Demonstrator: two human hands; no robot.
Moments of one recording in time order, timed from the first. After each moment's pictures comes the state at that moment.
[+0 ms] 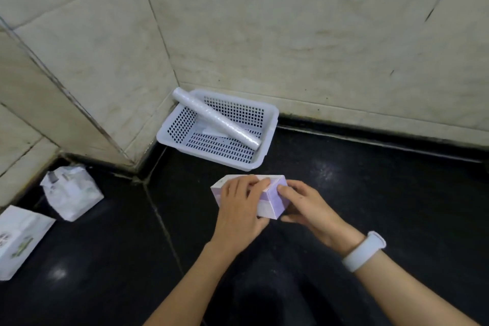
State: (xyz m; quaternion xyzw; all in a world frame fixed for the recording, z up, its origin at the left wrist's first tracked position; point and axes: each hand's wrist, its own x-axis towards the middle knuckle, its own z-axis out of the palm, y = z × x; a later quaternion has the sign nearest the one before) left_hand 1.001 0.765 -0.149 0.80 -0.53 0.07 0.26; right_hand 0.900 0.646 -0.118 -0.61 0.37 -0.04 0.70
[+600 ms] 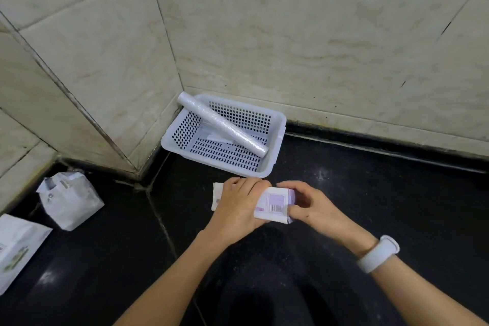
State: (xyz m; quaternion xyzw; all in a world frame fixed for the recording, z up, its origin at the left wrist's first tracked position) left_hand 1.055 0.760 -0.147 0.78 -0.59 -0.03 0.21; right_hand 0.918 0.634 -0.115 -0.75 0.28 -0.03 0.60
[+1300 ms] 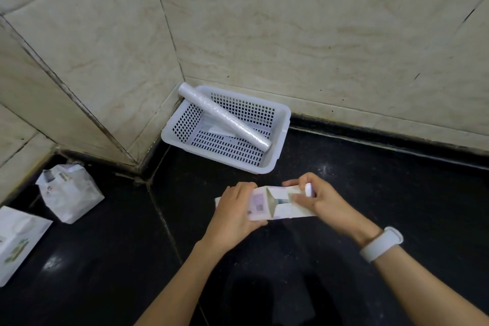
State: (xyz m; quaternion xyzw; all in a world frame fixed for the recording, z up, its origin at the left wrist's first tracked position) left_hand 1.053 0.770 -0.178 0.83 -0.45 -0.20 0.27; right_hand 0.925 0.617 -0.132 -0.69 0.30 -0.05 0.66
